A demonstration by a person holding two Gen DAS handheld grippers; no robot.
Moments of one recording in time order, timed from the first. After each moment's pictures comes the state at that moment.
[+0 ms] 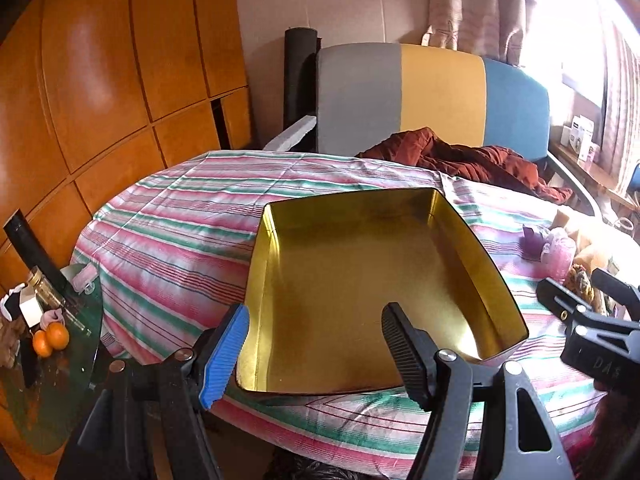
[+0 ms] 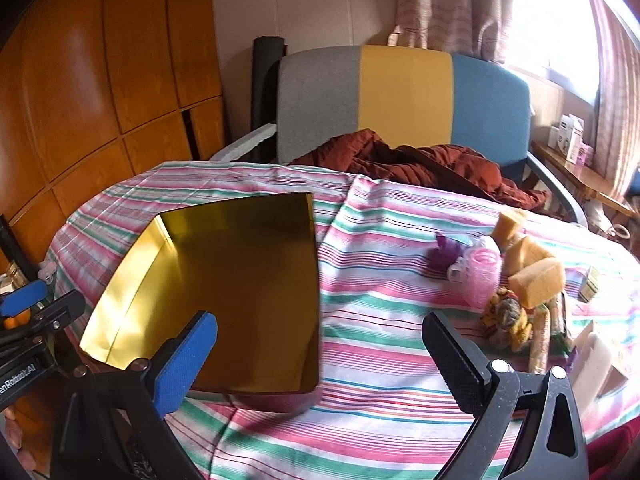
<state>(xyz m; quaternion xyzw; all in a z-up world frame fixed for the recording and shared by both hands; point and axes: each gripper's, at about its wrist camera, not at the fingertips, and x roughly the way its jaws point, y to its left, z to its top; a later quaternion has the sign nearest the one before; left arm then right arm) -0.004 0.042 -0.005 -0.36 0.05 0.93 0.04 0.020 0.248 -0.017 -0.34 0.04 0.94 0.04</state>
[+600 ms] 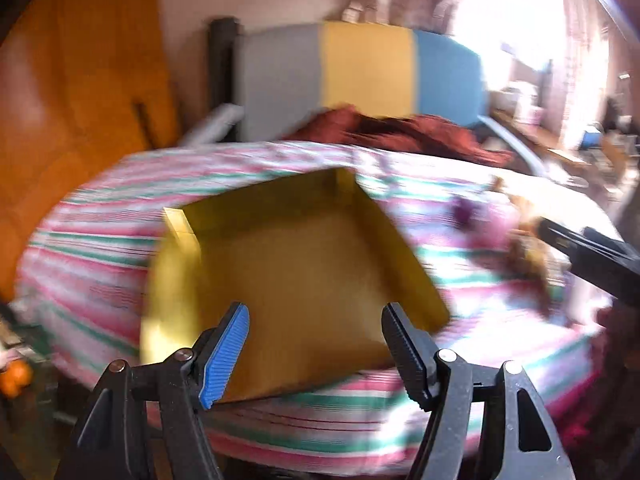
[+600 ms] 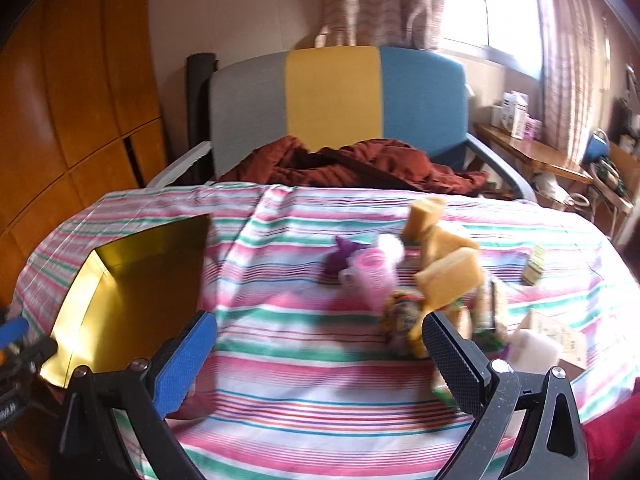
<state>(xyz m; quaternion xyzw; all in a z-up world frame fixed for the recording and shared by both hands) -0.009 0.102 -0.010 -0.40 0.07 0.89 0.19 0.036 0.345 -0.006 -0.33 0.08 0.93 0.13</state>
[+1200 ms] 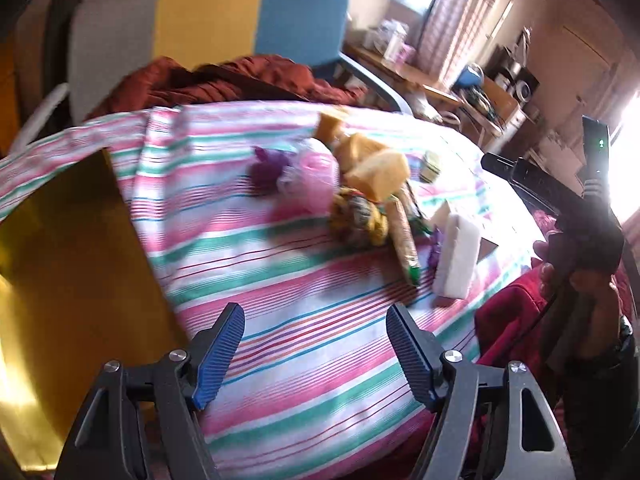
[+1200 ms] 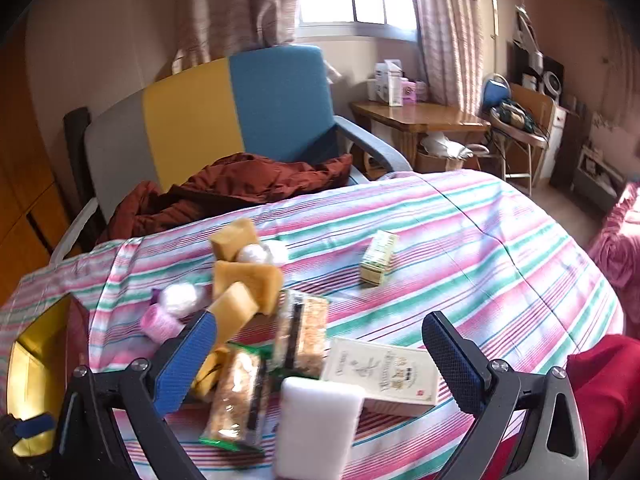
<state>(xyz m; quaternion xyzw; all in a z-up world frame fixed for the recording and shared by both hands) -0.021 0.265 -0.036 -0.48 0.08 0.77 0.41 0.090 0.526 0.005 -0.31 0.16 0.89 0.30</state>
